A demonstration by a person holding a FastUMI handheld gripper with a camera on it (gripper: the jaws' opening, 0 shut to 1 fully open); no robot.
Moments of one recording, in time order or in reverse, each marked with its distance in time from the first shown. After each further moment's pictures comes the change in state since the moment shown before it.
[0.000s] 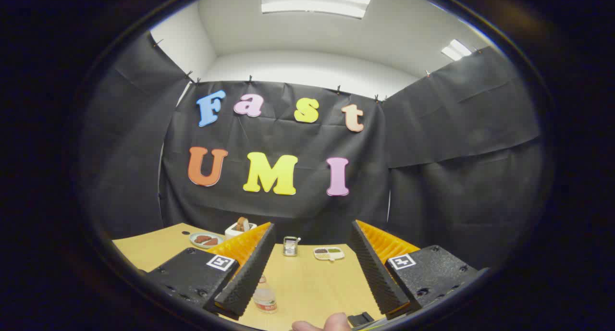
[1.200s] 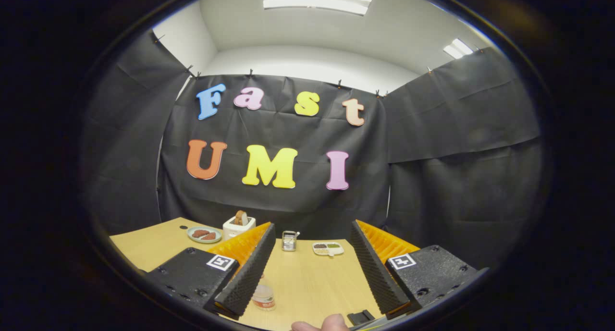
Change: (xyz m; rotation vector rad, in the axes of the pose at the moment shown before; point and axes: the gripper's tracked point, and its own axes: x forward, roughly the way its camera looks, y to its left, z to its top) arm 0.007 0.001 -0.015 -0.023 0.023 -0.007
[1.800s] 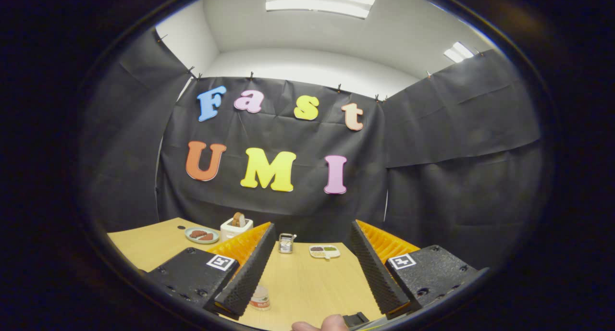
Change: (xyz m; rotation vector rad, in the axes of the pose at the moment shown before) arm -0.008 -0.009 0.002 -0.026 -0.023 -0.005
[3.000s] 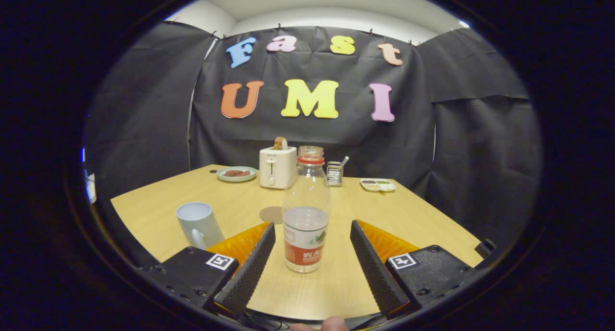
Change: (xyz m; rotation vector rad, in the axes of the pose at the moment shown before) arm 0.019 0.115 -0.266 0.040 0.338 0.228
